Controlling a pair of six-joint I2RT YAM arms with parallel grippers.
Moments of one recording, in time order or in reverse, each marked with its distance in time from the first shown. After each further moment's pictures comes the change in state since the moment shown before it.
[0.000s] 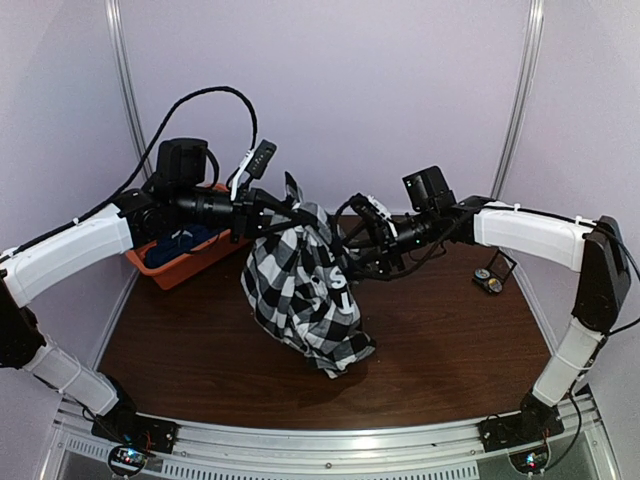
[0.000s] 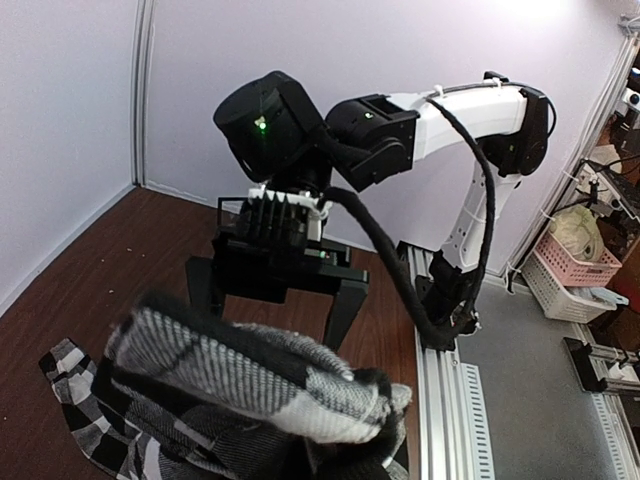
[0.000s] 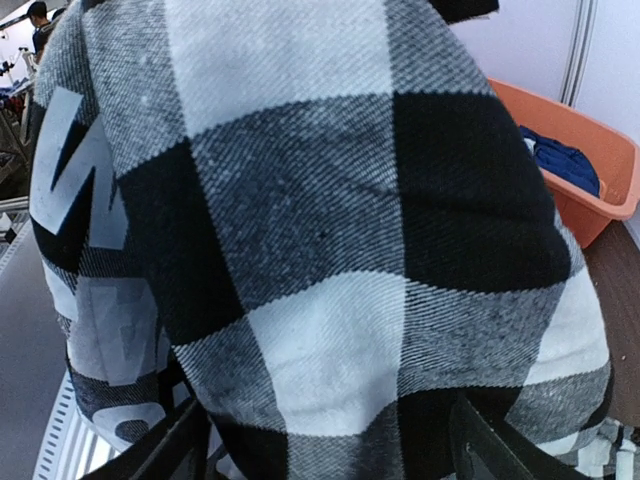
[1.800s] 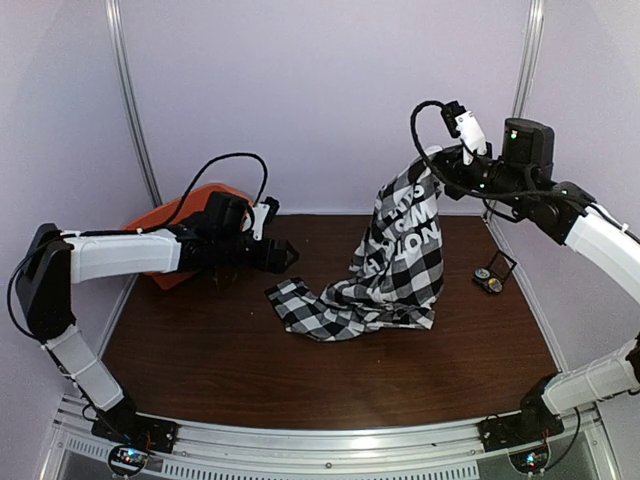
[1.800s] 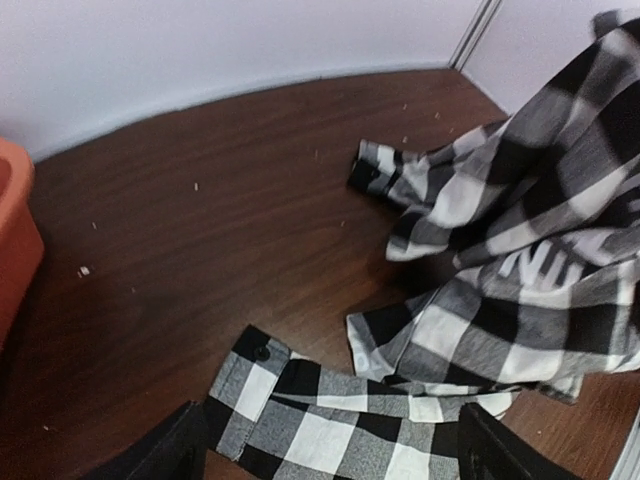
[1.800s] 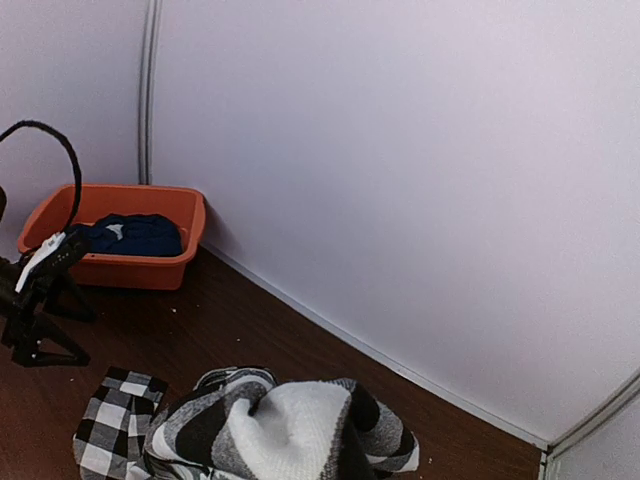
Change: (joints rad) left arm 0.019 0.173 -0.177 0.108 -0.717 -0.204; right arm -0.065 -0.438 -0.024 0.121 0.912 0.261
